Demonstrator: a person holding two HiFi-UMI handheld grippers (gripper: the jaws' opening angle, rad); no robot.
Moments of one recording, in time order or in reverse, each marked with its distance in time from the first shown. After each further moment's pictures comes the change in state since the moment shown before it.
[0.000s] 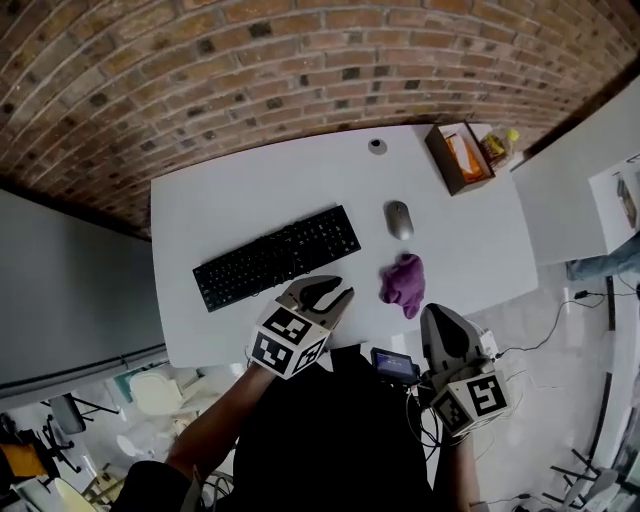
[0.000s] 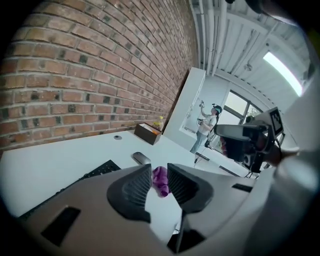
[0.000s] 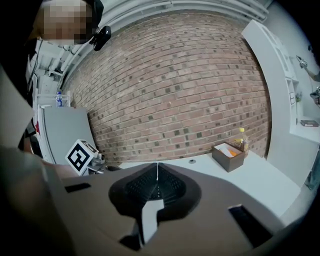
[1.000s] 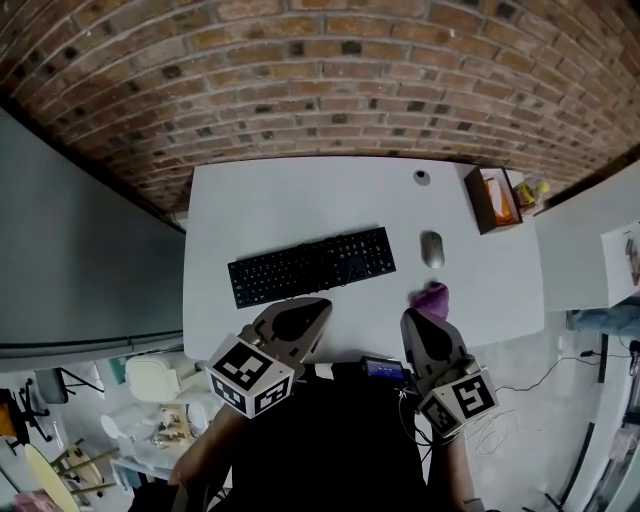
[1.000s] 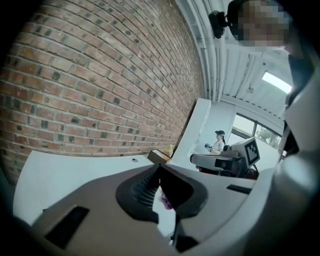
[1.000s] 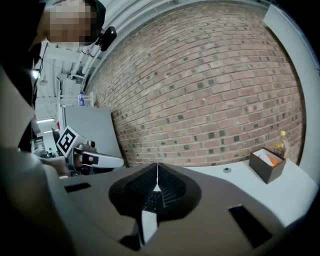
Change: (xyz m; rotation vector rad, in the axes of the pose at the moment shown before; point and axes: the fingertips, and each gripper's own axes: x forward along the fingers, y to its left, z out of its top) left arm -0.150 0.028 0.038 -0.082 -0.306 0.117; right arm 0.061 0.113 0.017 -0.094 -0.020 0.290
